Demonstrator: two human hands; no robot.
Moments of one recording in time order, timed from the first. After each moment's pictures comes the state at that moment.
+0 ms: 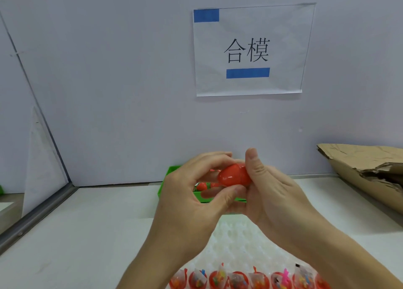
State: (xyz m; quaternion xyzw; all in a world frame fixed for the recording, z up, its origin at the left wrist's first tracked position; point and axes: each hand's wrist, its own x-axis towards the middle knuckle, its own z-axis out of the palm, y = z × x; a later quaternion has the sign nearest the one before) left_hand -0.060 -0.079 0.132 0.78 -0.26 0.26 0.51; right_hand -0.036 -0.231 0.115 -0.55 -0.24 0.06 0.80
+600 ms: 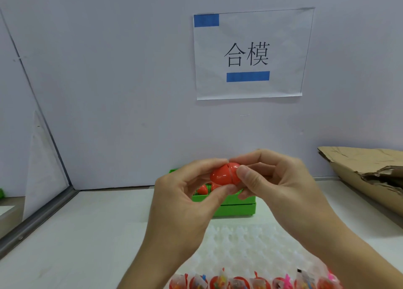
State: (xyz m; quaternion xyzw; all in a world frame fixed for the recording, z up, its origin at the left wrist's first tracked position) left_hand -0.055 -0.078 0.130 0.72 -0.25 0.27 0.58; right_hand -0.042 -0.243 0.131 -0.67 -0.25 -0.13 0.69
